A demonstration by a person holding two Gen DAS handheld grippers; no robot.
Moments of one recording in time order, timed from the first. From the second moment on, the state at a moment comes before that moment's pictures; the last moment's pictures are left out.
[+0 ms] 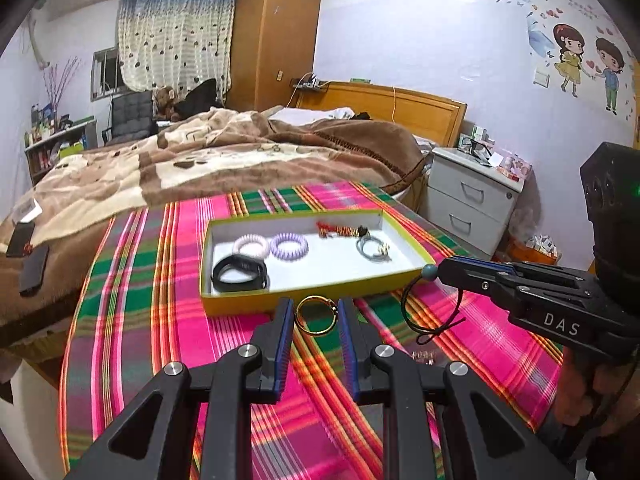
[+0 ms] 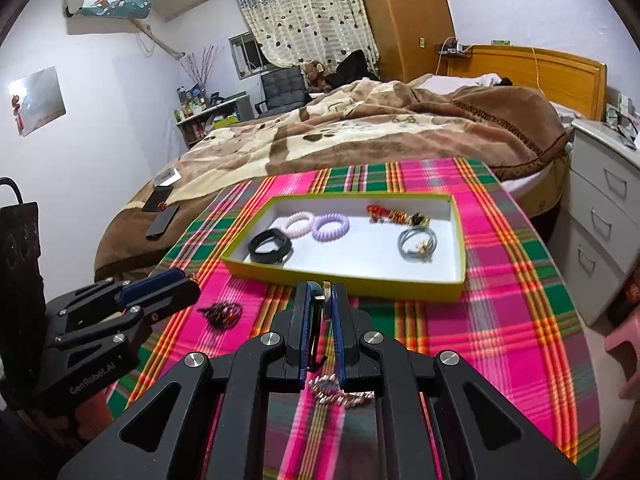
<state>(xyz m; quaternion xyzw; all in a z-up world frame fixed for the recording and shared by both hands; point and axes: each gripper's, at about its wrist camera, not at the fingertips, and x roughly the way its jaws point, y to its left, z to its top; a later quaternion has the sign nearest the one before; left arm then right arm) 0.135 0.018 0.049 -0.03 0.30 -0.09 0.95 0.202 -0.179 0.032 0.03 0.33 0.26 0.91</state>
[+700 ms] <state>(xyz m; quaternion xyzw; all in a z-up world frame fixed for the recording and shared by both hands) 0.232 0.013 0.041 0.00 0.31 -0.10 0.95 0.288 -0.198 0.022 0.04 0.33 0.23 0.91</state>
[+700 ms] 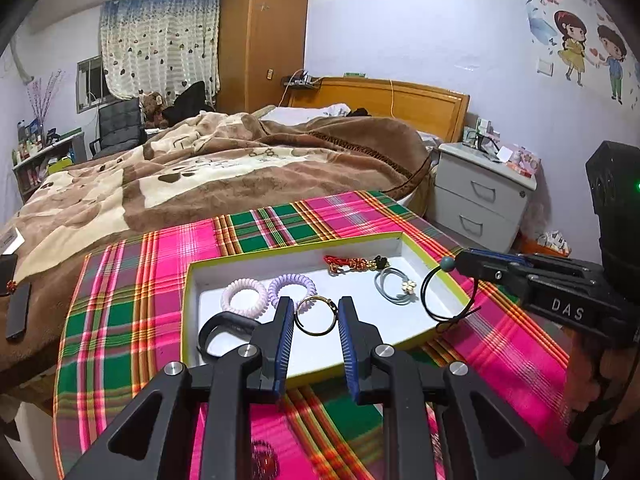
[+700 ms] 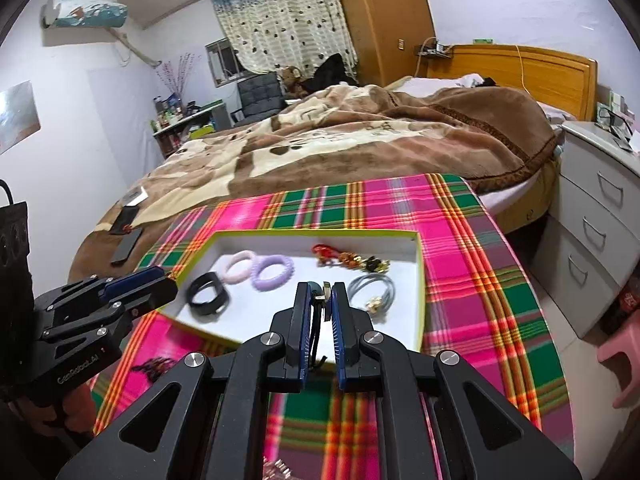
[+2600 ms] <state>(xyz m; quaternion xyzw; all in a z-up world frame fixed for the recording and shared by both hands) 0.273 0.003 -0.003 0.01 0.38 -0.09 0.92 0.296 -0.198 -0.010 -0.01 0.37 0.20 0.91</state>
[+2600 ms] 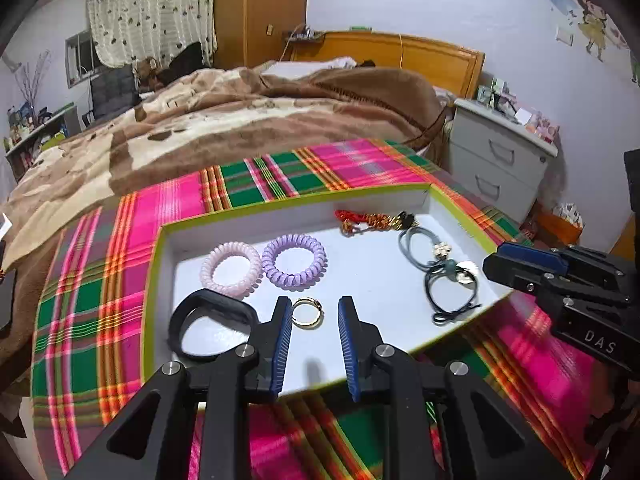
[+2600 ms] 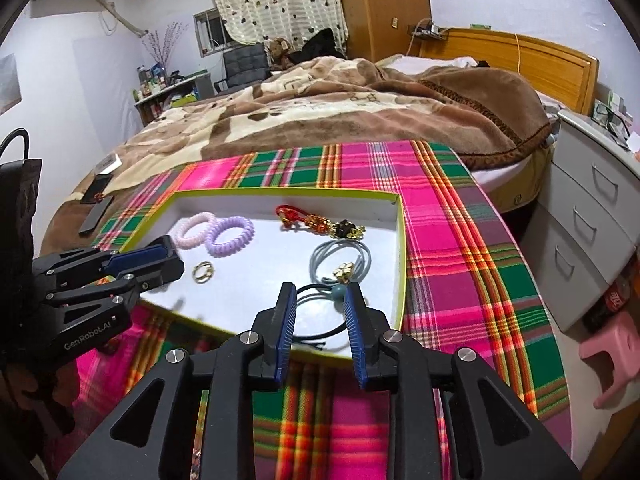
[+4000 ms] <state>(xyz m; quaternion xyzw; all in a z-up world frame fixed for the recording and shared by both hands) 0.096 0.052 0.009 -0.03 0.33 -0.03 0.94 0.152 -0.200 -0.014 -0.03 0.35 0.26 0.90</state>
